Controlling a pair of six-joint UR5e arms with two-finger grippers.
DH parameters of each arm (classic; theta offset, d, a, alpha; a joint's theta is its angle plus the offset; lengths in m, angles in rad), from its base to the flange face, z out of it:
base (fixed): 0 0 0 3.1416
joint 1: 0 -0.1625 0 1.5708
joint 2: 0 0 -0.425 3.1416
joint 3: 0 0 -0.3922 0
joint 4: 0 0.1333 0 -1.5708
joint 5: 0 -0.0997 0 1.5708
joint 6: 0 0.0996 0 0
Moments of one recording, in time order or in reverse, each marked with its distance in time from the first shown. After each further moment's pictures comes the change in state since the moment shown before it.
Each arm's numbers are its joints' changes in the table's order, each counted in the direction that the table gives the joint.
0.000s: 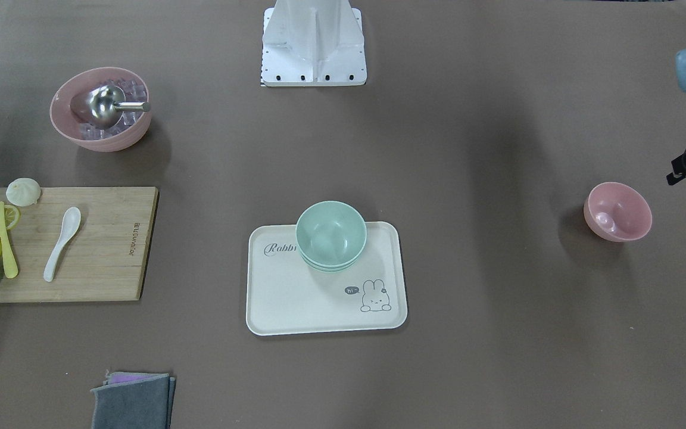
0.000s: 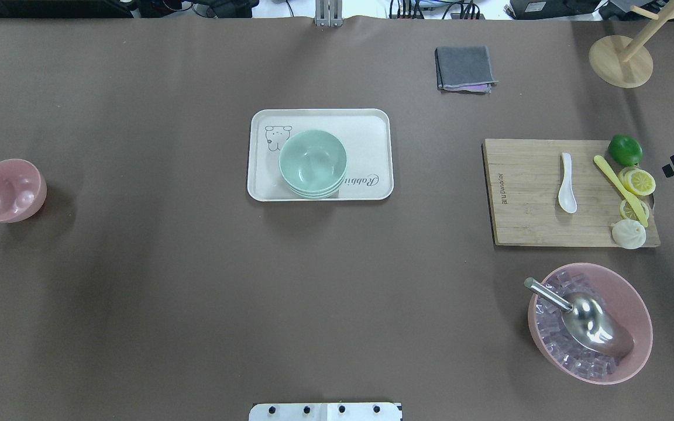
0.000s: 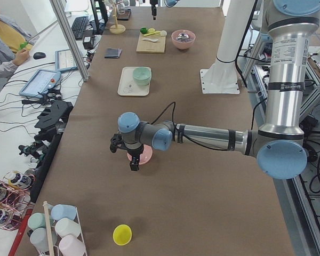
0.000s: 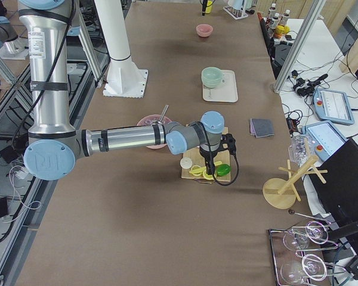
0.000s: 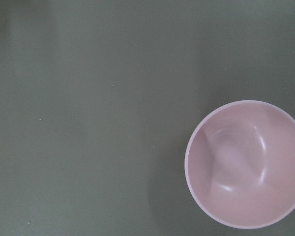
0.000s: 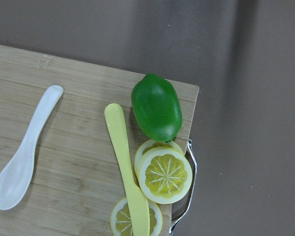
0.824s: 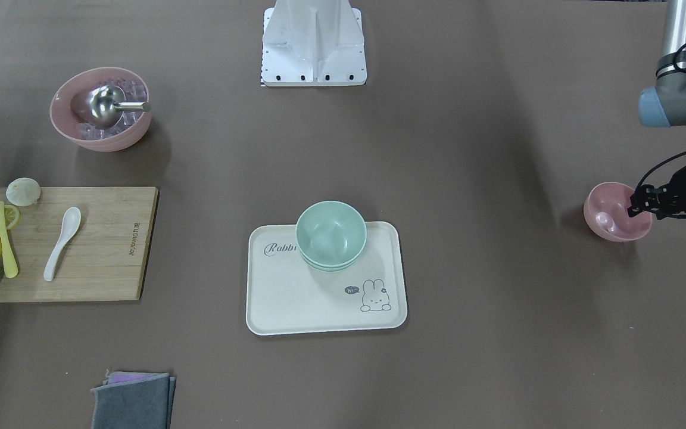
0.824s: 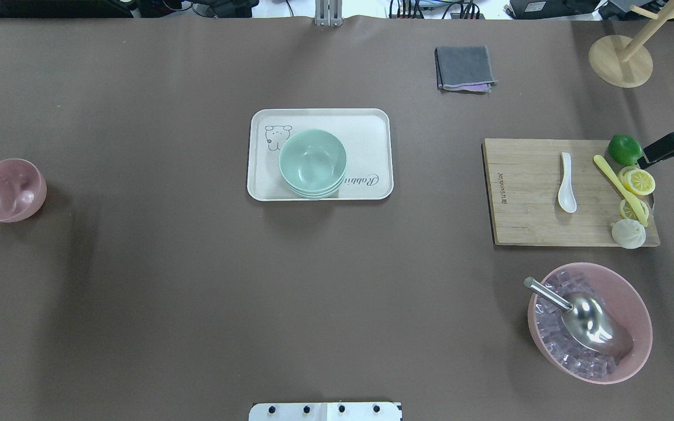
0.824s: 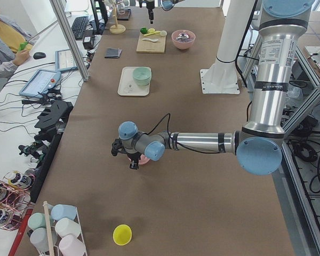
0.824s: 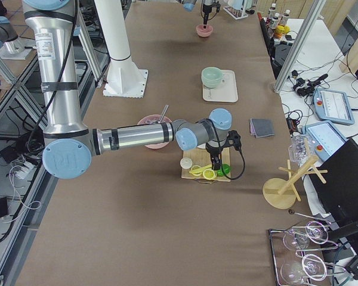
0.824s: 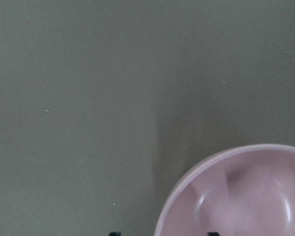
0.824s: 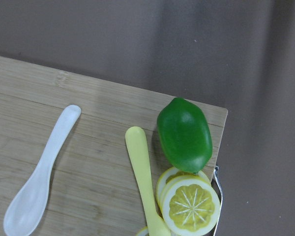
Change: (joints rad) left arm -0.111 0.056 0.188 -0.242 -0.014 -0.148; right arm 0.028 -0.068 -0.054 -0.001 -0.002 0.015
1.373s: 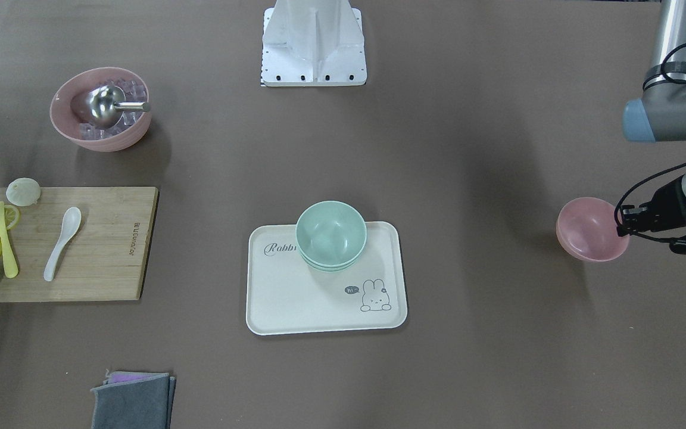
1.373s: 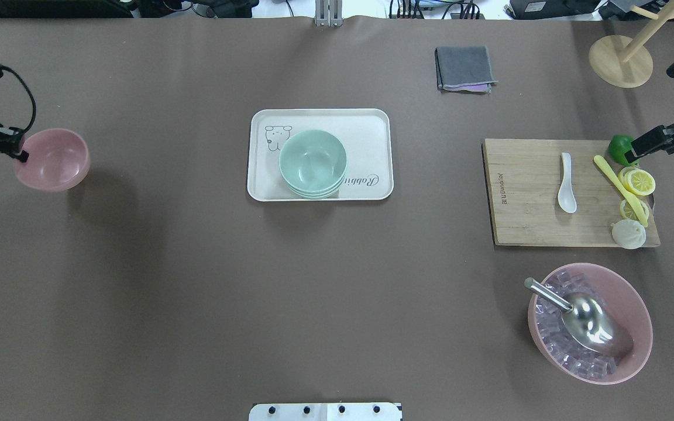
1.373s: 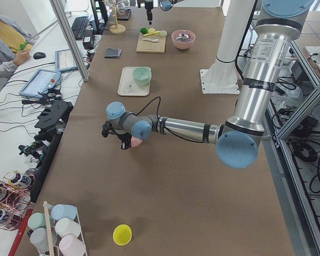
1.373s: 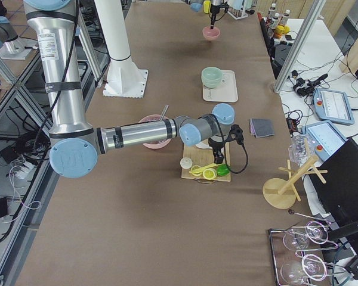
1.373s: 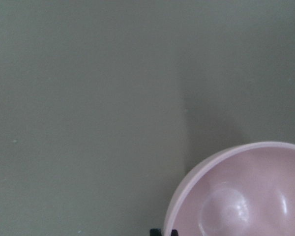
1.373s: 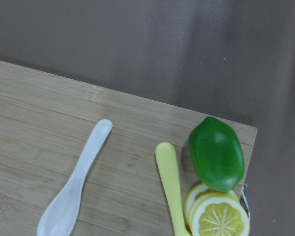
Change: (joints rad) left arm -0.003 0.193 -0.057 0.207 0.056 -0.060; right arm 0.019 -0.045 0.002 -0.007 -0.027 0.011
